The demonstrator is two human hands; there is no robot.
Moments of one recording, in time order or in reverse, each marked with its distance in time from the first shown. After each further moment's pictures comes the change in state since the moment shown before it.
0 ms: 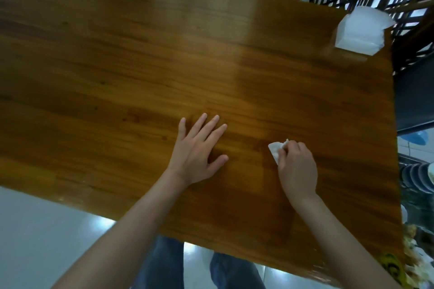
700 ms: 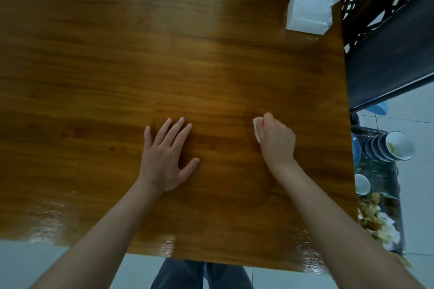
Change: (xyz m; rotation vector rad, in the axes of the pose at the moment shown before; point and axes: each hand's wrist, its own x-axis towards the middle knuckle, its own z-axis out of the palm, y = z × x) left_hand 0.015 0.029 0.023 -0.046 -0.063 -0.044; right_hand 0.053 0.039 -0.019 -0.086 0.111 -0.152
